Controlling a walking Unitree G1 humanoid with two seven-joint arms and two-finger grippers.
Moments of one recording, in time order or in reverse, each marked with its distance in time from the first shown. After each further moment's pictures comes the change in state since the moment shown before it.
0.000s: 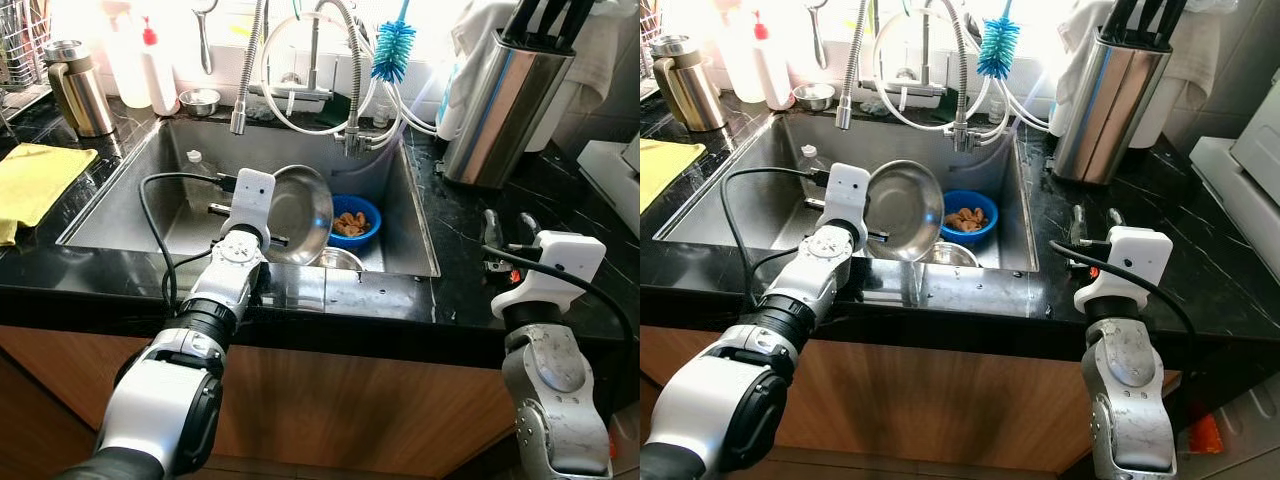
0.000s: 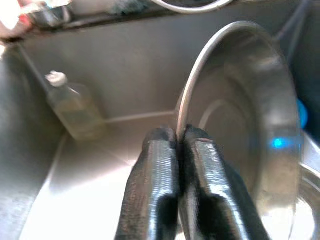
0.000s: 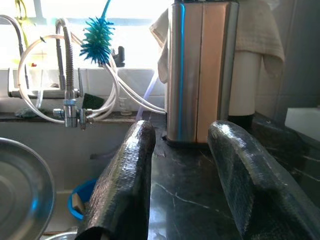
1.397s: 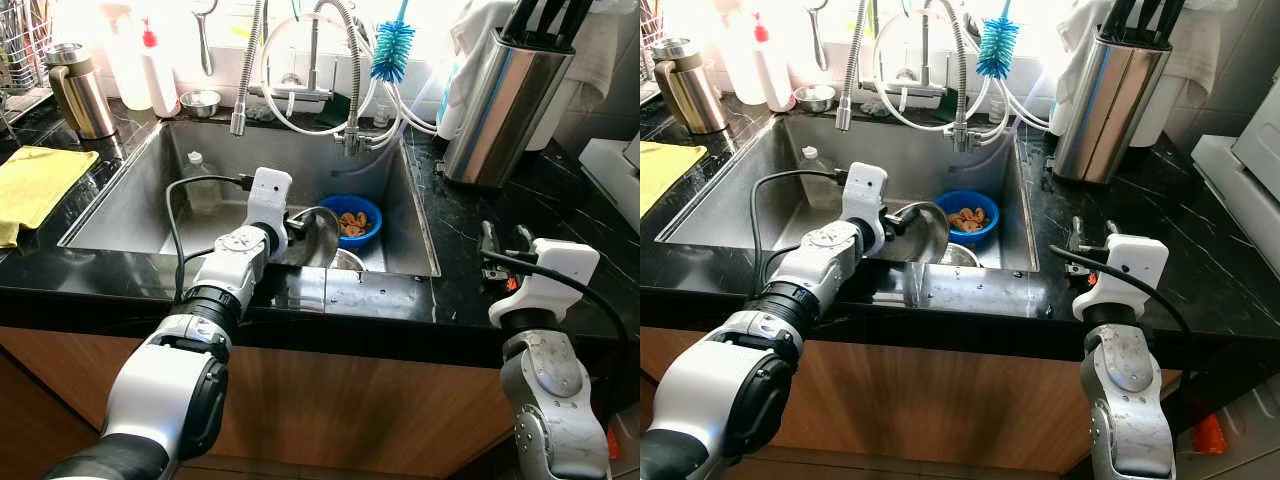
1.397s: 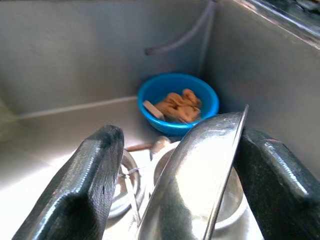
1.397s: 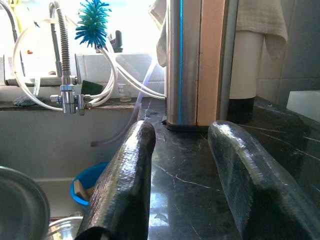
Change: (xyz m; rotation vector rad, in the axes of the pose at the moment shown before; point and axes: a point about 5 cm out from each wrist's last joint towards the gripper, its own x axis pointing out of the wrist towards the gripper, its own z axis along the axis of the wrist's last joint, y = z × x) left arm 0.002 -0.018 0.009 -0.106 0.058 -0.319; right arm -0.002 0.000 -0.006 0.007 0.046 -0.001
